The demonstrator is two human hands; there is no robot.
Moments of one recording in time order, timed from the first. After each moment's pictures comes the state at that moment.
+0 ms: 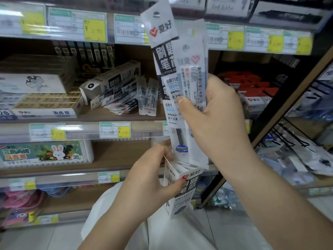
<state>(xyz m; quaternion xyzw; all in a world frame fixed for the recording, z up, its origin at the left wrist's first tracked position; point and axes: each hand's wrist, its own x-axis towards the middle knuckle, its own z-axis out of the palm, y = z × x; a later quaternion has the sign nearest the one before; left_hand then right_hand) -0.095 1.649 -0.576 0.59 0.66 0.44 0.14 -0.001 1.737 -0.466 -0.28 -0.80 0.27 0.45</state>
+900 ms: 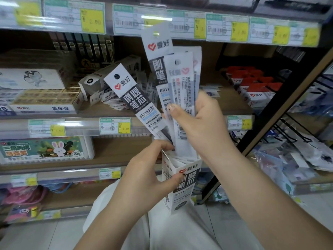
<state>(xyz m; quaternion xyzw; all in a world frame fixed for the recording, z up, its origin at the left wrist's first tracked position) -0.099 1.646 -0.576 0.58 0.66 0.45 0.16 -0.011 1.748 -0.498 -0.25 -0.72 0.49 0.41</state>
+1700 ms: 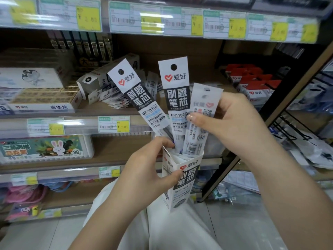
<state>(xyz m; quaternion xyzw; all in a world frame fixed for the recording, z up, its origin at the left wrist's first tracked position) -0.100 1.650 -0.573 0.59 0.66 0.44 0.17 0.035 1.759 -0.480 -0.32 -0.80 0.39 0.32</state>
